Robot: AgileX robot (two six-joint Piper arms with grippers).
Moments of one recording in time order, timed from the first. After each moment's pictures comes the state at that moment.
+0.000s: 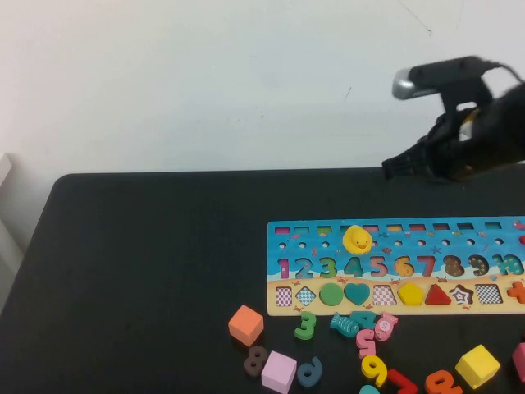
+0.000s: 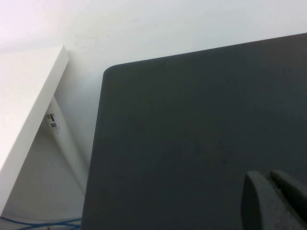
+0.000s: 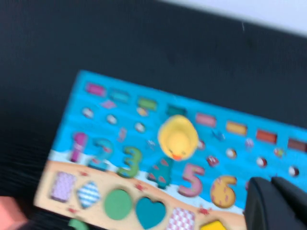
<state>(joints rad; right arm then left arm) 0.38 1.75 -1.33 -0.10 0.55 0.18 -0.01 -0.01 0.02 -0.10 0.36 0.15</state>
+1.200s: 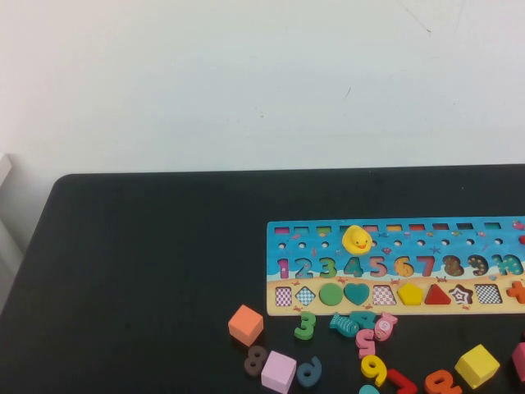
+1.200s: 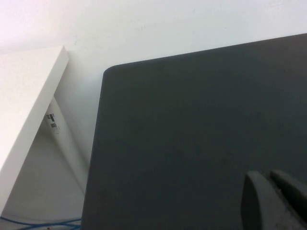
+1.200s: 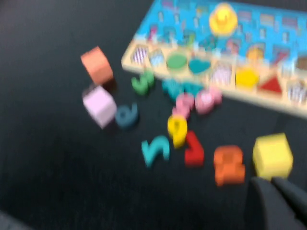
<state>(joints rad) 0.50 0.36 -0.34 0.03 0.70 0.15 -0.01 -0.01 0.02 -0.10 0.36 0.15</state>
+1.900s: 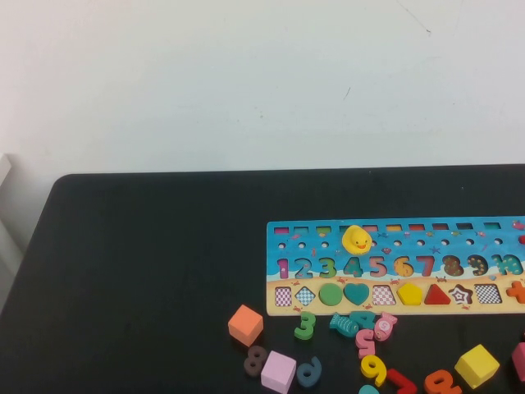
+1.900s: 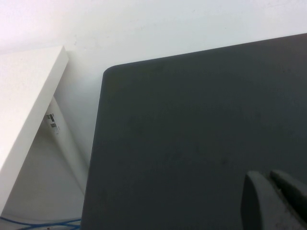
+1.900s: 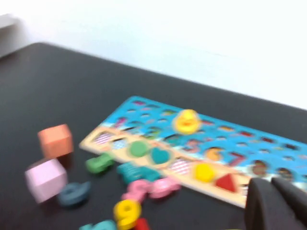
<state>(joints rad) 0.42 0.14 0.03 -0.05 0.16 -0.01 -0.01 -0.01 0.02 -0.10 0.36 0.15</state>
